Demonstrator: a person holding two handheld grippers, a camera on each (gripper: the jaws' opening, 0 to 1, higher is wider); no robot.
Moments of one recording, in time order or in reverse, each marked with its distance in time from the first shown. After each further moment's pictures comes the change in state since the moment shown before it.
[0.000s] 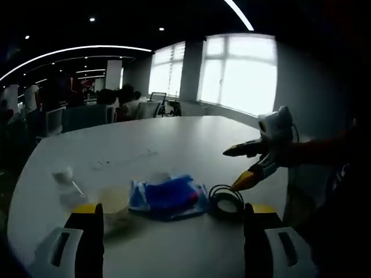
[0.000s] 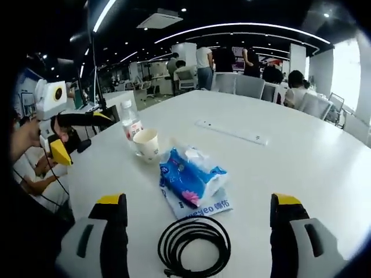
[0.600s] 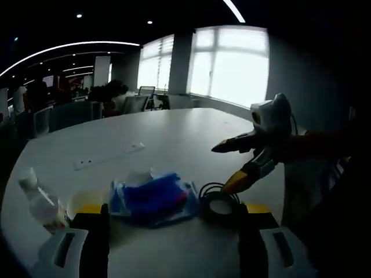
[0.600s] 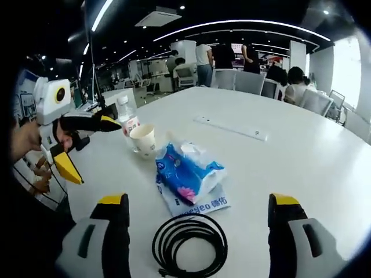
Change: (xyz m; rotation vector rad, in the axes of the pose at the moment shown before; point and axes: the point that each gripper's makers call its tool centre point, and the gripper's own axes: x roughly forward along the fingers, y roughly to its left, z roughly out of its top) left arm 0.043 -0.035 0.001 0.020 0.032 -0.074; right arm 0.012 -0.002 -0.004 -0.001 0.023 0.004
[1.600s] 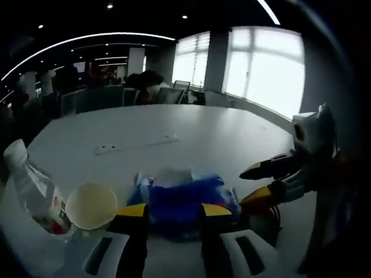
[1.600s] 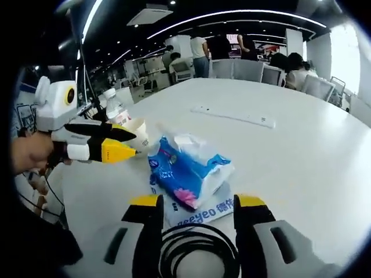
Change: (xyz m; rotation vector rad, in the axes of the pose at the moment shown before) left arm 0.055 0.065 -0.021 -0.124 0.039 0.256; right arm 0.048 -0.001 -0.014 0.057 0.036 0.012
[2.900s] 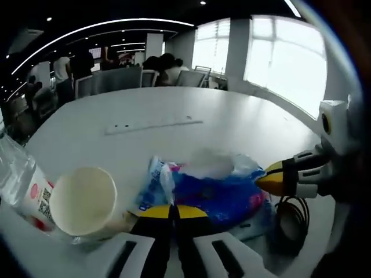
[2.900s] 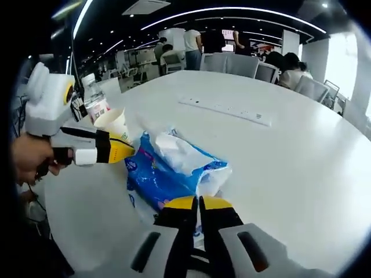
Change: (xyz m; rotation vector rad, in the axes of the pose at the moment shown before) left arm 0.041 0.013 -0.024 0.024 0.105 0.098; right arm 0.029 -0.012 0.000 -0.037 0.039 -0.101
